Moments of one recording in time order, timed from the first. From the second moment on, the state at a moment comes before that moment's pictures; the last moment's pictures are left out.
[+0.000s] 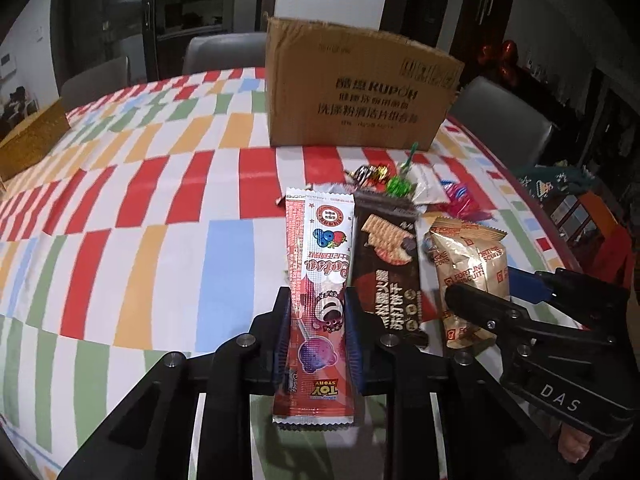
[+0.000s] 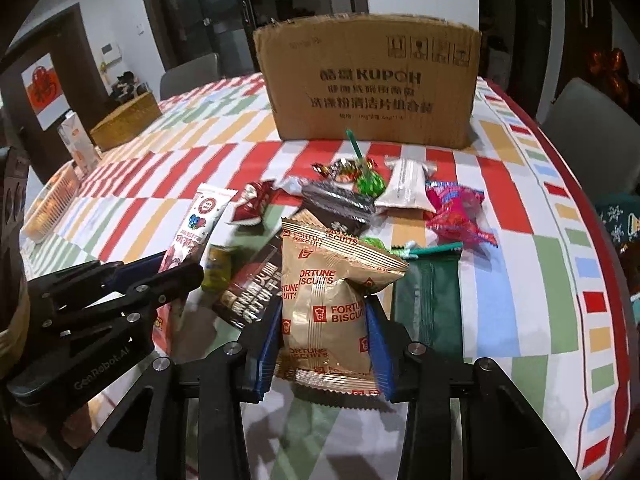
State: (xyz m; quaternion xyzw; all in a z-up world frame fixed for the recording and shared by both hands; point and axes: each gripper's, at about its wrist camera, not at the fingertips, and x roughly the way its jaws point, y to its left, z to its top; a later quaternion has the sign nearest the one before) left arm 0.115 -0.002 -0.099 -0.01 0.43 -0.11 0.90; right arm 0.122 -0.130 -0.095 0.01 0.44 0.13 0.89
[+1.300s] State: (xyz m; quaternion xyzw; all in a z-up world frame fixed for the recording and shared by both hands) left arm 0.178 -0.017 0.064 0.01 0.26 -0.09 0.96; right arm 0.174 -0.158 0.056 0.02 0.25 0.15 0.96
